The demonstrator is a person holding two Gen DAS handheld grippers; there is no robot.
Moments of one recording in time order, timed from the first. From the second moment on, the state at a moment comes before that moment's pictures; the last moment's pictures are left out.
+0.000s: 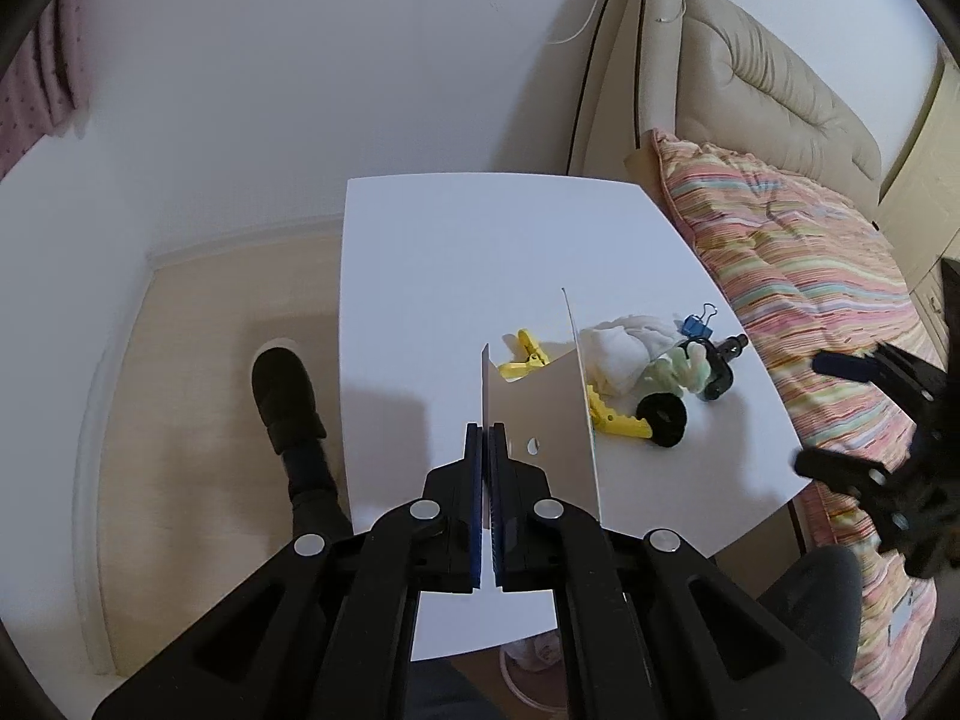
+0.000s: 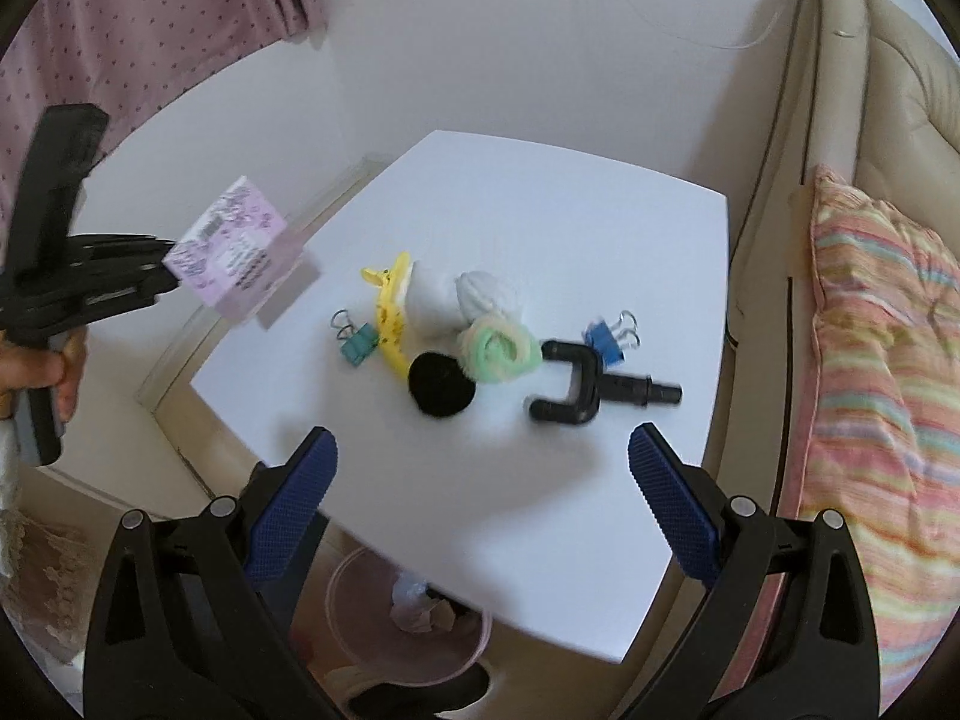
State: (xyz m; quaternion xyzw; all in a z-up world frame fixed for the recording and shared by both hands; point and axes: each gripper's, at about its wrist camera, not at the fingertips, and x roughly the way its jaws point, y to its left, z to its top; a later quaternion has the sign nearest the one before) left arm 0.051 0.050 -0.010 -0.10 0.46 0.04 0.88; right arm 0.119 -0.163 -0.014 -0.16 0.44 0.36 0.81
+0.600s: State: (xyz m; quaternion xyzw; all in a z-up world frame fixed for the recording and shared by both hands) left arm 0.049 0.051 -0.016 -0.11 0.46 0.03 0.88; right arm 0.167 -0.125 -0.048 -0.18 0.47 0.39 0.77
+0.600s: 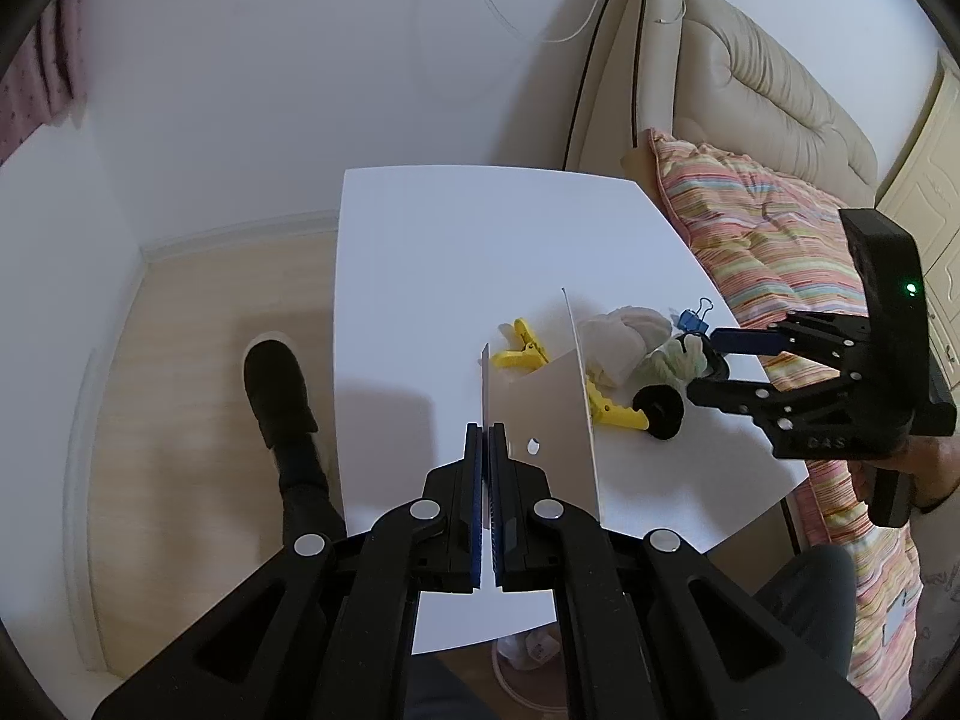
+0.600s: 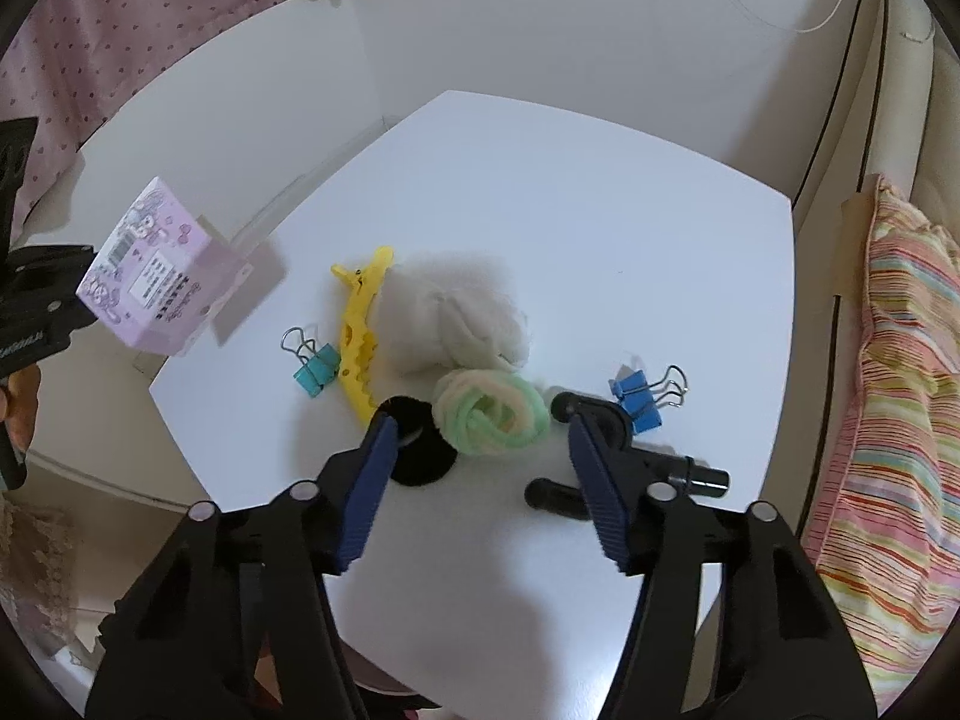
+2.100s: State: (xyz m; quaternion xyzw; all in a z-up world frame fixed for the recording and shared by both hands) left arm 0.010 -0.001 0.001 -0.07 0.43 -0.03 0.90; right arm 0.078 -0.178 0.015 -0.15 0.41 0.38 0.81
